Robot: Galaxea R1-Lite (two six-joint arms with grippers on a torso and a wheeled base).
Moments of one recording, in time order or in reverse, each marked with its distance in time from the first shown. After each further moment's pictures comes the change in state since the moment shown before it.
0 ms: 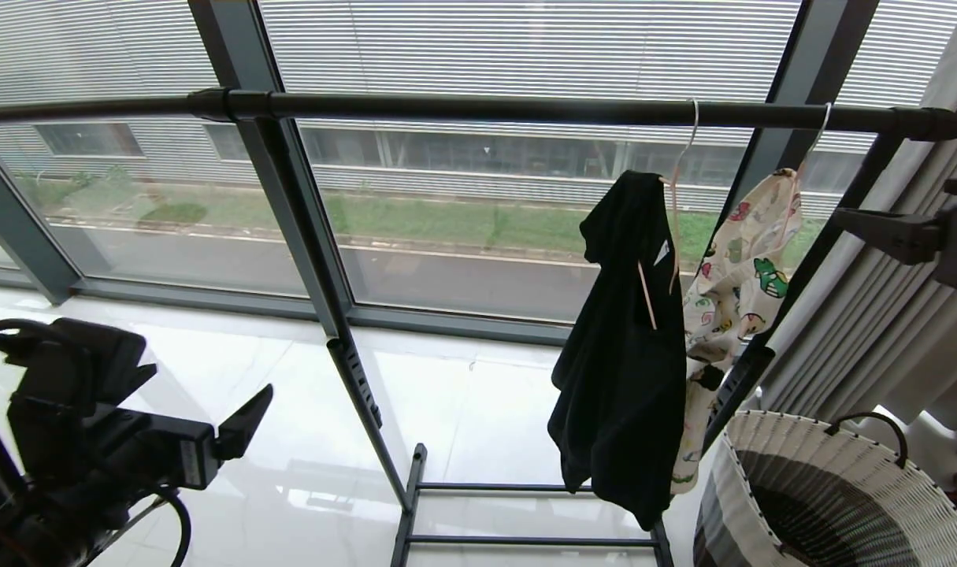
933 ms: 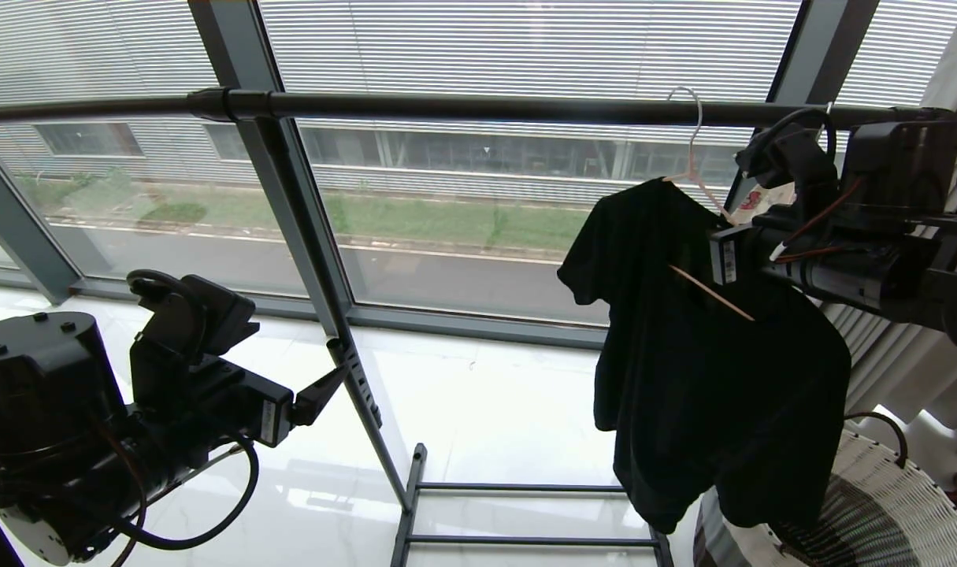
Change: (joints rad) left arm -0.007 0.205 -0.177 -0.008 -0.269 0.106; right arm 0.024 0.519 -0.149 -0.263 0.001 -0.026
